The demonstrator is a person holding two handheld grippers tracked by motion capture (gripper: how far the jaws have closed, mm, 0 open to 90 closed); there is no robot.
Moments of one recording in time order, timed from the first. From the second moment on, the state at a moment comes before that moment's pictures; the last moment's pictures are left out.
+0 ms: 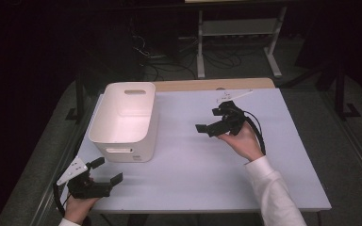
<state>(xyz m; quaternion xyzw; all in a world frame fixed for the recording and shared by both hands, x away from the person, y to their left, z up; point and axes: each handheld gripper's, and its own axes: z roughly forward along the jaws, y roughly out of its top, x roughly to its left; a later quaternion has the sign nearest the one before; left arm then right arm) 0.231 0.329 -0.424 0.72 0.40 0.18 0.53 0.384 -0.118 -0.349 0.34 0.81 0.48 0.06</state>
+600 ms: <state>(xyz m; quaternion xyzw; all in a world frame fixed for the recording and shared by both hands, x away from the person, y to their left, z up) 0.231 0.331 -0.423 0.73 0.39 0.18 0.53 0.376 -0.145 -0.374 0.37 0.80 0.47 0.06</state>
